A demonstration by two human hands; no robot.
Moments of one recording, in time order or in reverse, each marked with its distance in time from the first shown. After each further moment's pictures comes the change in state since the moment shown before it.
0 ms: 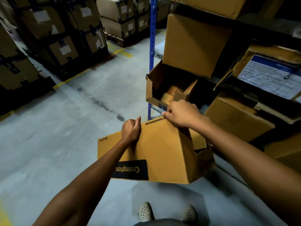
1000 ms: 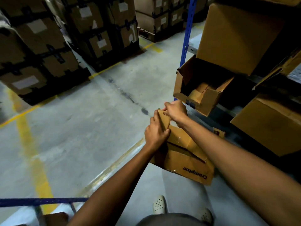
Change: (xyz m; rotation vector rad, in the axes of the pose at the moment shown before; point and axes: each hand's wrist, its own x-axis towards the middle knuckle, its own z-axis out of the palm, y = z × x) left_hand -0.059 0.005 -0.013 0.256 0.015 -0.049; right_hand 0.070 -0.083 0.093 0.974 0.017 0.348
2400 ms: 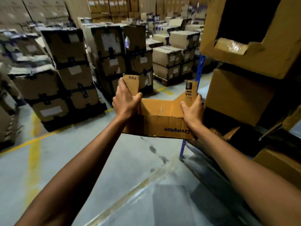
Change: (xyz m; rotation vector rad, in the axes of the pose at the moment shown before) left_hand 0.103 0.038 -0.259 -0.080 0.724 -0.007; right_hand 0.006 -0.138 -0.065 0.102 0.413 -0.423
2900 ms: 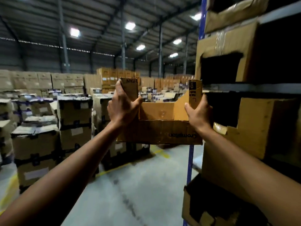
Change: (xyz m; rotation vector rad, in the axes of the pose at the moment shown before) left_hand 0.128 0.149 -0.116 -0.136 0.355 0.304; right_hand 0.090 -0.208 -0.100 0.026 0.287 -0.500
